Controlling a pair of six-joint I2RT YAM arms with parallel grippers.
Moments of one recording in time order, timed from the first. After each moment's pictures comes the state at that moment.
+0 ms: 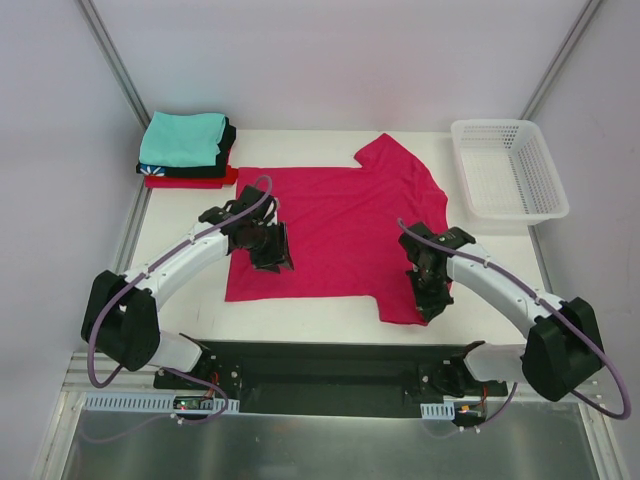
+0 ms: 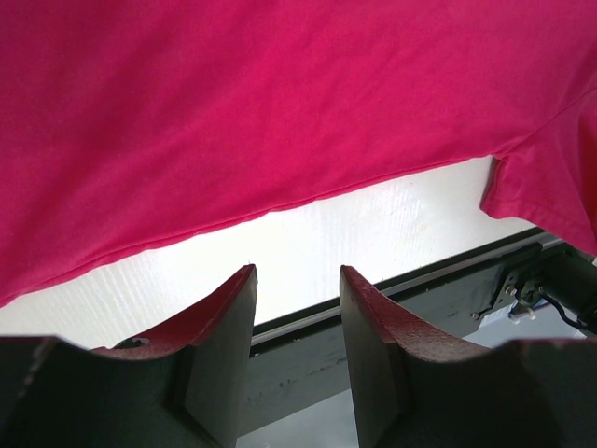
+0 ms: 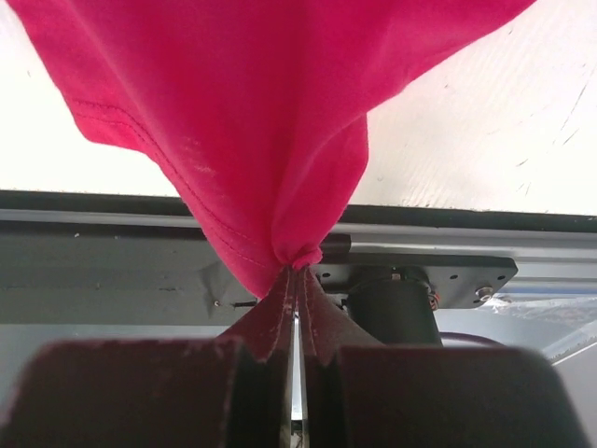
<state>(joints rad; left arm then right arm) -0.49 1.40 1.01 -0.74 0.28 -0.62 0.55 1.30 0.90 -1.22 0.04 0.41</state>
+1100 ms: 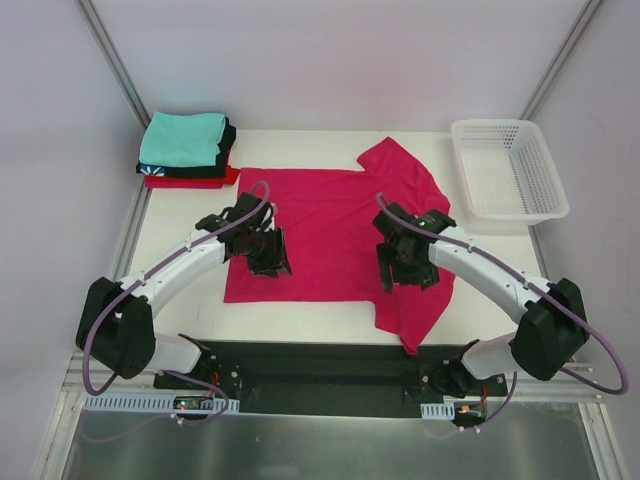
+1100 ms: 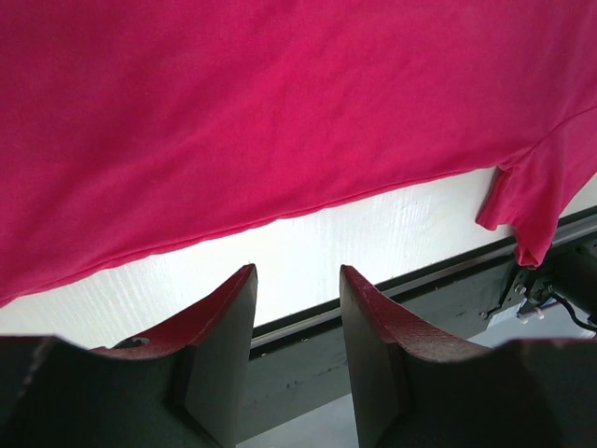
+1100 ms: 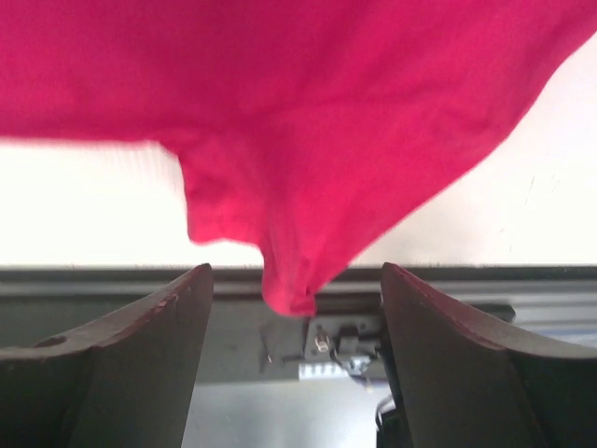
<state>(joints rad) -0.49 1.35 0.95 -0.71 0.28 -0.62 0.73 1.41 1.13 -1.20 0.19 0.56</state>
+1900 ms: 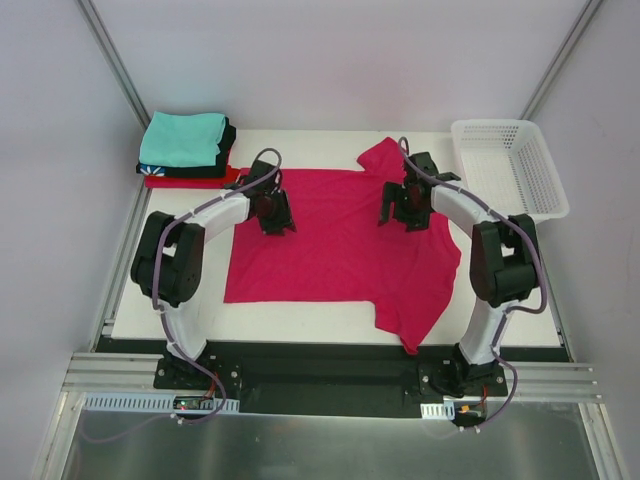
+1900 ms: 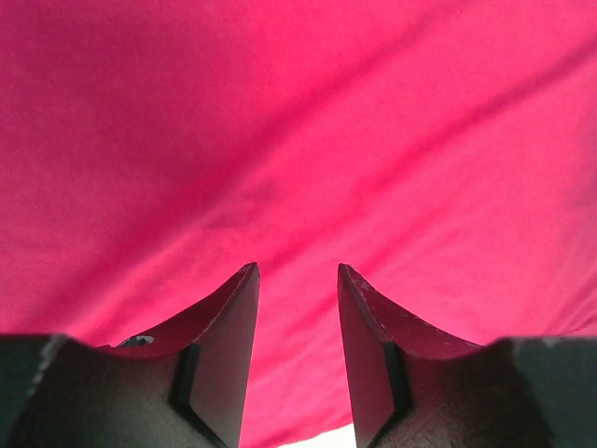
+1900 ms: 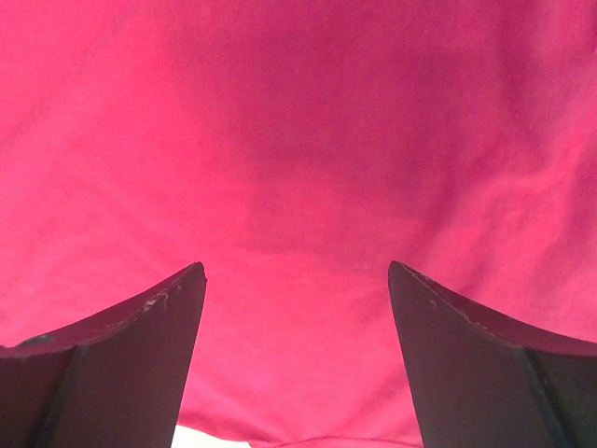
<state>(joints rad) -0.38 1.81 1.23 -0.46 0.18 -0.61 0.30 1.85 1.35 -0.63 -0.09 0.38</state>
